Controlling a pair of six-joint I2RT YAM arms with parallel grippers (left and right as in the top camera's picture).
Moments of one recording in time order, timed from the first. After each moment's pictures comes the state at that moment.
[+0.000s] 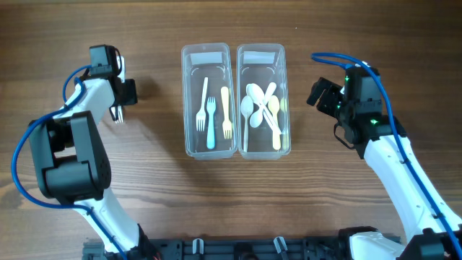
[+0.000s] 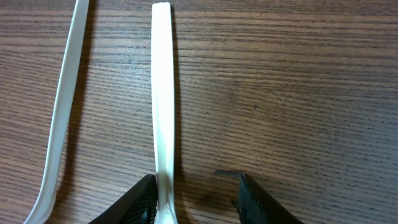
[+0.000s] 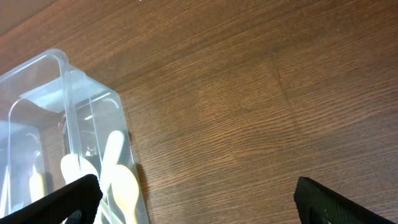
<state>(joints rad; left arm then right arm) 0.14 2.02 1.26 -0.43 -0.13 0.04 0.10 1.36 0.87 -0.36 0.06 0.49</state>
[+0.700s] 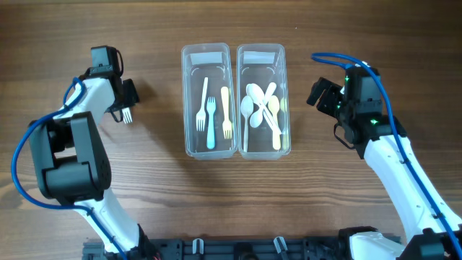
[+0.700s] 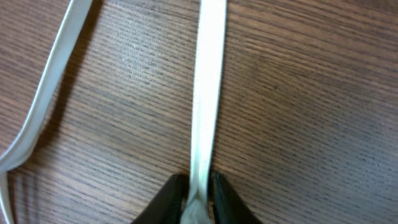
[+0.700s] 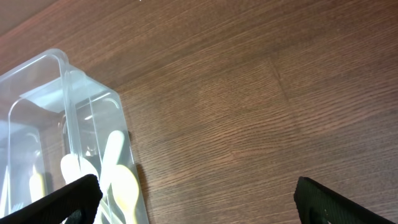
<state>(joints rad) 0.14 2.01 1.26 -0.51 -0.13 -0.21 0.10 1.36 0.87 -0.36 0.06 0.49</state>
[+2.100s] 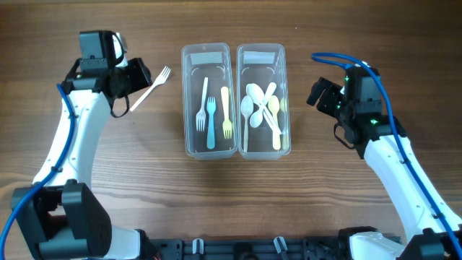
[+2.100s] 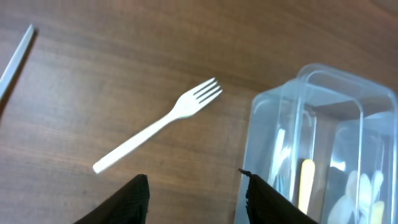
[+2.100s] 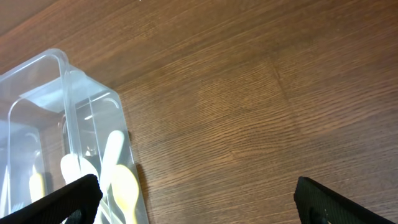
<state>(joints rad) 0.05 1.63 1.27 -0.62 0.15 -0.31 0.10 1.36 0.87 -0.36 0.06 0.49</state>
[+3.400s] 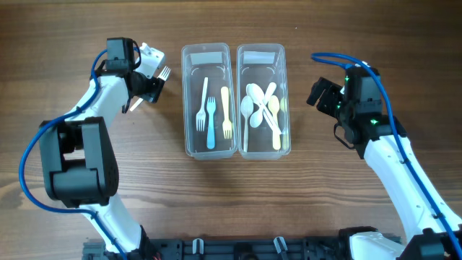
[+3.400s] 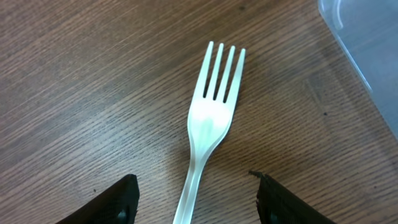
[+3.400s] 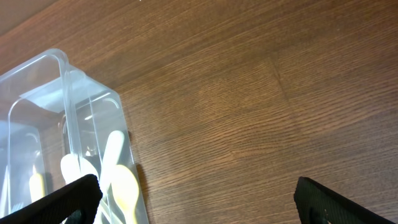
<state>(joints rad) 0.04 1.97 1.27 -0.40 0.13 0.49 0.10 1.36 0.87 -0.36 0.06 0.49</state>
